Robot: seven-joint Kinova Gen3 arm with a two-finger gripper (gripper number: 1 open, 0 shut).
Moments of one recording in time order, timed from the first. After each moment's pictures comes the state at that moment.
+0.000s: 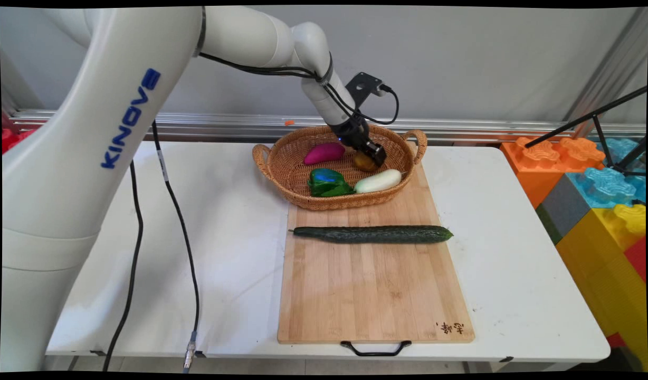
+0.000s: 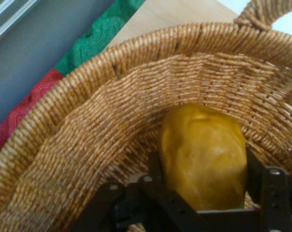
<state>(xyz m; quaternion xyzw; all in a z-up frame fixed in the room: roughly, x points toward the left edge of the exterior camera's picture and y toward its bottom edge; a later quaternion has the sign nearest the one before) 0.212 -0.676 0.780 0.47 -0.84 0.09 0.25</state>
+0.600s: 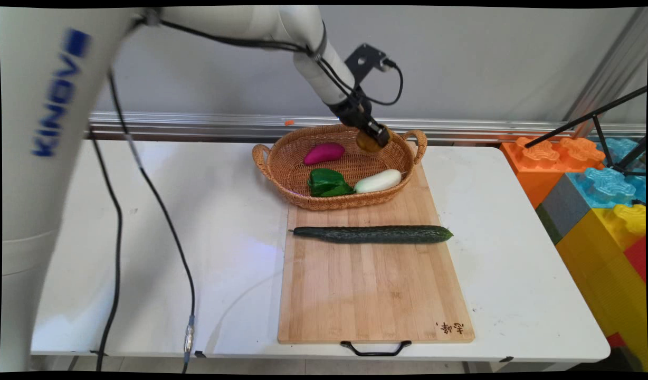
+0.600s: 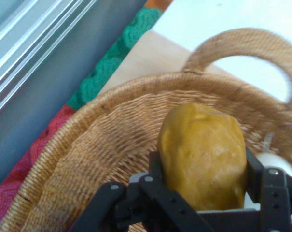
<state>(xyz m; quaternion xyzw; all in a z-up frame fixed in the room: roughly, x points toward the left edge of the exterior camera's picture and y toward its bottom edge) 0.211 -0.643 0.850 0.43 -0.85 0.13 0.27</state>
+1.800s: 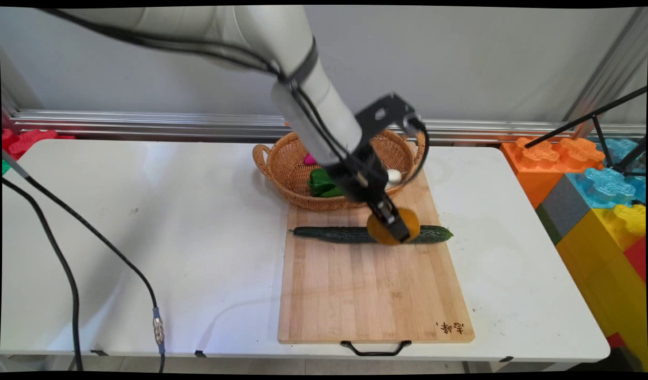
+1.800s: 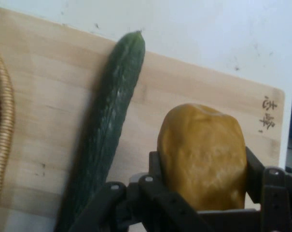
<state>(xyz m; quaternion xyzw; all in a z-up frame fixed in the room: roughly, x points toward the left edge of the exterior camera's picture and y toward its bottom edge) 0.148 -0.449 0.885 0.30 -0.91 -0.01 0.27</state>
